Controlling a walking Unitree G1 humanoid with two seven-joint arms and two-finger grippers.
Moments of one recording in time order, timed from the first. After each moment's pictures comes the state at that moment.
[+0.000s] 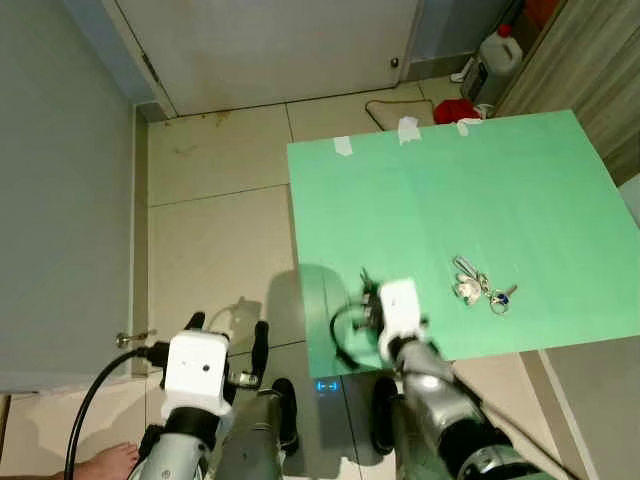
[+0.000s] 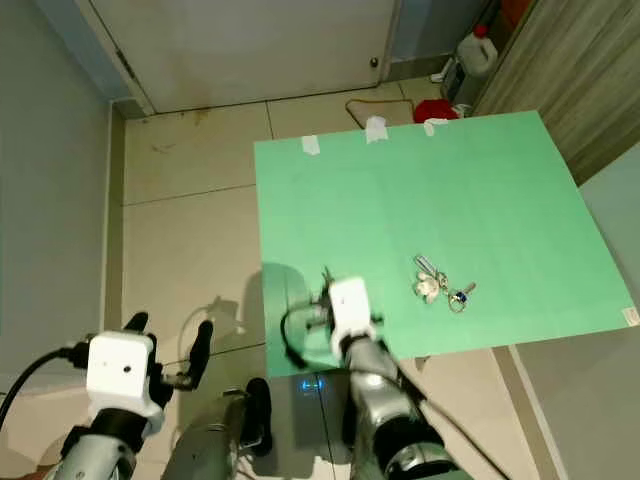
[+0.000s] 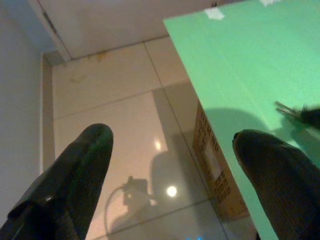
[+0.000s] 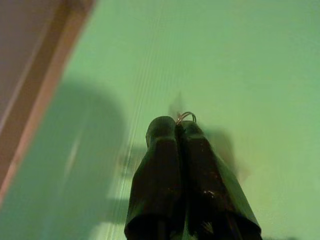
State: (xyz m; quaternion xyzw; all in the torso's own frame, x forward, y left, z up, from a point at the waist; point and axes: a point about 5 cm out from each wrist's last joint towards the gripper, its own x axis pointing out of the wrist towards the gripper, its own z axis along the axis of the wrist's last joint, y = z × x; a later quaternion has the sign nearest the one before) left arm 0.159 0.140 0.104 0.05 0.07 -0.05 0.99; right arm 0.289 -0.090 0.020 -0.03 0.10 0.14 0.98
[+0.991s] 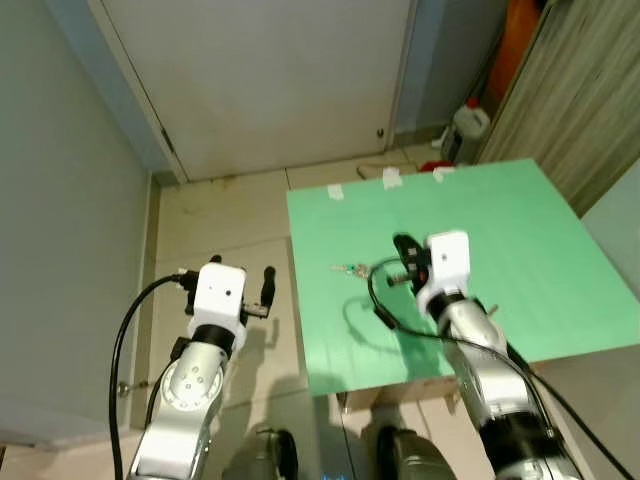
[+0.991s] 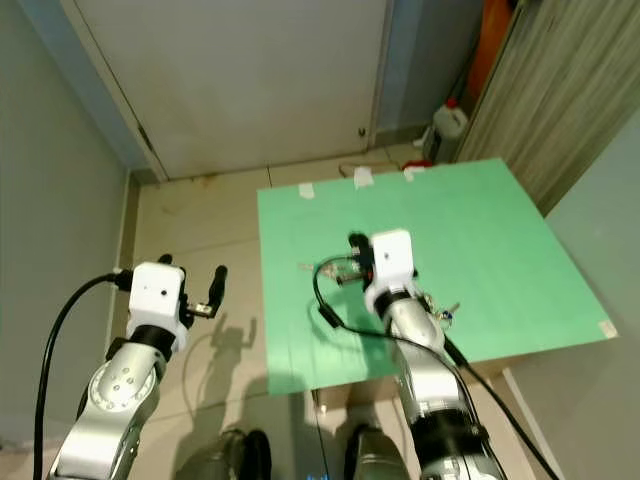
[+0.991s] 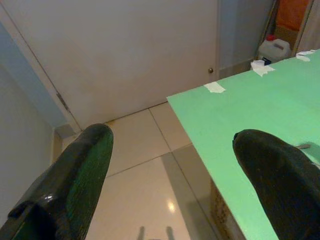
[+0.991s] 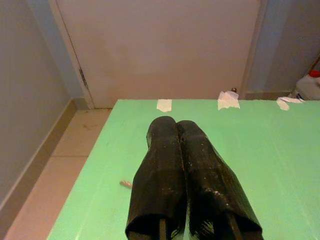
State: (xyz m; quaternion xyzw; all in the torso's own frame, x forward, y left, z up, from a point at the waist) left arm 0.249 0.148 0.087 0.09 0.04 -0.06 0.99; right arm 0.300 -0.135 0.078 -0.01 0.03 0.14 0.99
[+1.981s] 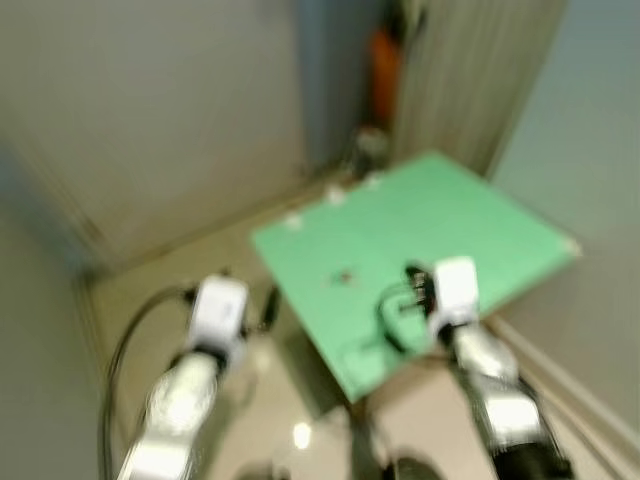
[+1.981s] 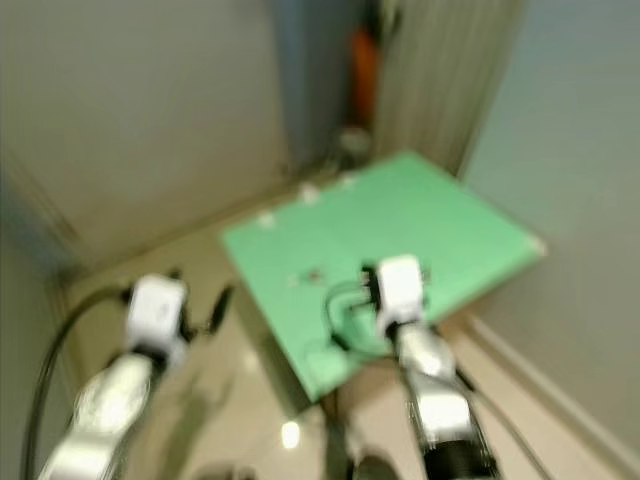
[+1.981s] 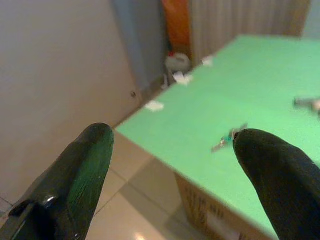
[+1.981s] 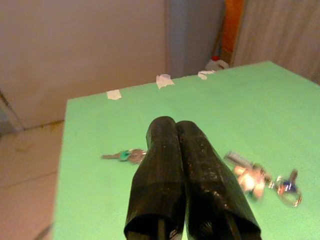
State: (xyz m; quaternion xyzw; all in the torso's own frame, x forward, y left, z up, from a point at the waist) left arm 0.233 0.160 0.068 0.09 0.07 -0.10 0.99; right arm 0.281 -0.140 0.053 -0.02 0.08 0.14 0.99
